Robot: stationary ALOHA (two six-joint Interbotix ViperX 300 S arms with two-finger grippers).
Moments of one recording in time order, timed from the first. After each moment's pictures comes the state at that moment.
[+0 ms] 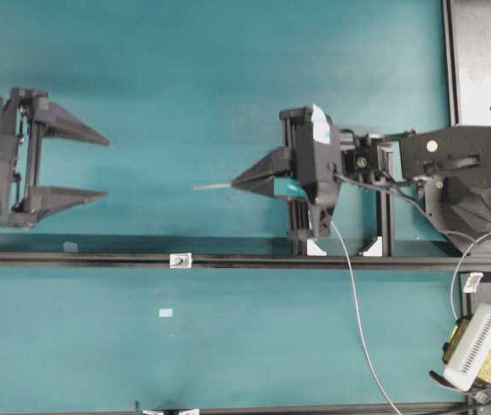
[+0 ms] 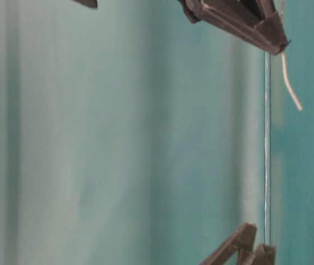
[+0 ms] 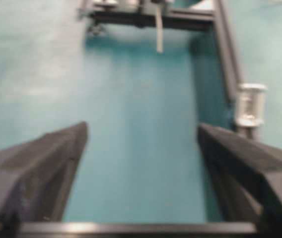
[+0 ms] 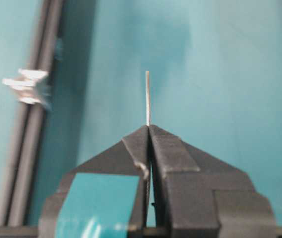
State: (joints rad) left arm -0.06 -0.17 1.13 -0.04 -0.72 -0.02; right arm 0.06 -0.23 0.96 0.01 -0.23 0.14
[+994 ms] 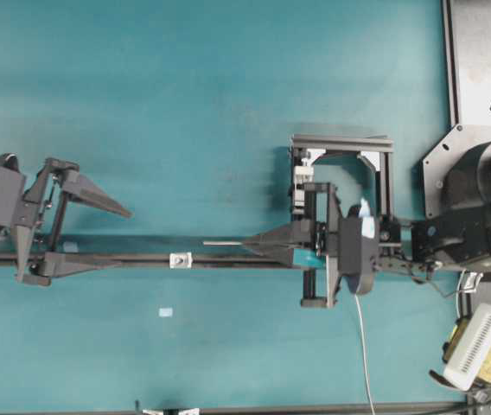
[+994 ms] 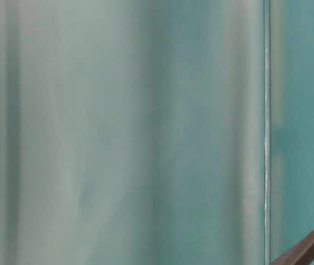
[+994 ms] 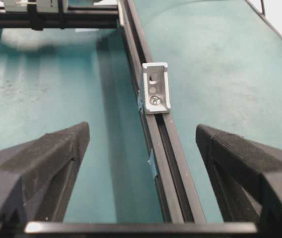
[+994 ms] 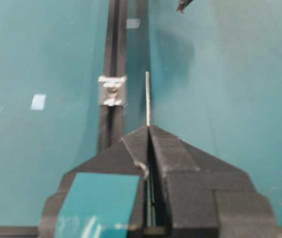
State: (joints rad) left arm -0.24 0.23 1.06 -0.05 -1.15 -0.04; right arm 0.54 0.03 1.06 0.74 -0.89 -0.23
